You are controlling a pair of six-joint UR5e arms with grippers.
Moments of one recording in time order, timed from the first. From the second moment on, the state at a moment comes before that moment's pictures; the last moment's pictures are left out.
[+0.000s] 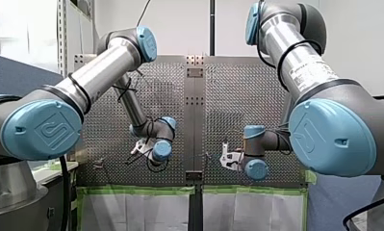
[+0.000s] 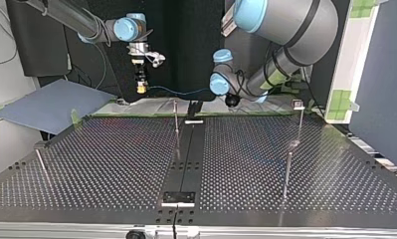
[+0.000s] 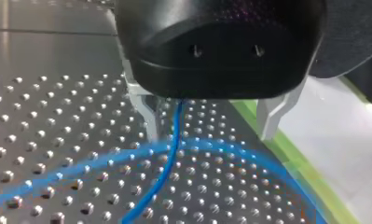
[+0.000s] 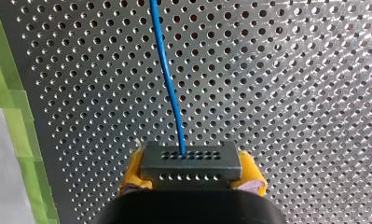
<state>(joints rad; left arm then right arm) -0.39 -2.45 -1.60 -2.67 -2.15 -1.19 2.03 -0.79 1.99 -1.18 1.64 1.63</state>
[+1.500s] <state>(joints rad) -0.44 -2.47 -1.60 -2.70 -1.94 -1.52 2.02 -0.79 1.99 -1.17 1.64 1.63</state>
